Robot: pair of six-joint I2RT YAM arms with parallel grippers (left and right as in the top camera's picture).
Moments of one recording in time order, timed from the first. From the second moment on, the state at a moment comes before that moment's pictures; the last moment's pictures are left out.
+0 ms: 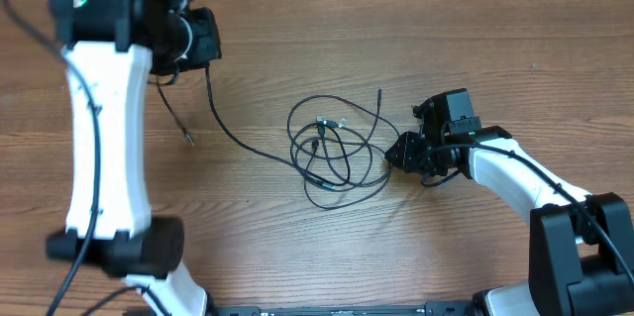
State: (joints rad) left arm -0.08 1.89 2.32 -1.62 0.14 -0.27; right arm 0.20 1.64 0.84 -0.43 -0.41 0.40
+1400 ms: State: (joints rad) left arm -0.19 2.14 1.83 -1.52 0.38 0.05; right arm 0.20 1.64 0.83 -0.42 -0.41 0.40
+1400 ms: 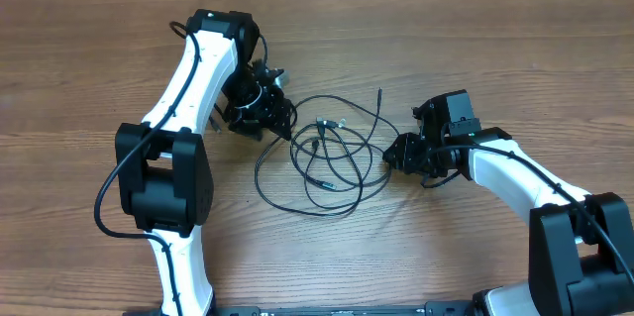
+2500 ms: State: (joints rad) left arm -0.39 2.14 1.82 -1.08 0.43 -0.05; right arm 0.20 1.64 0.83 -0.38 -0.32 0.45
